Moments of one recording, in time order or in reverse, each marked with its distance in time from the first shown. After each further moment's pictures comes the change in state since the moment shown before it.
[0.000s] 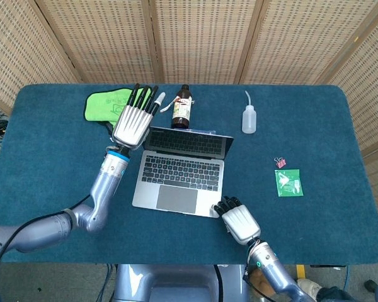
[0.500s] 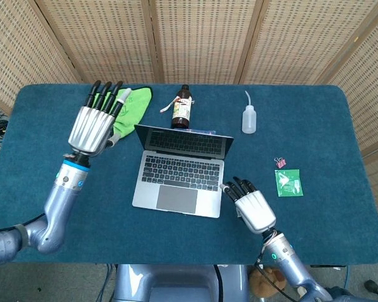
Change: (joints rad) left arm 0.213 0.345 0.037 -0.404 0.084 0.143 -0.155; right arm -0.016 0.111 0.034 0.038 -0.203 0.191 0.211
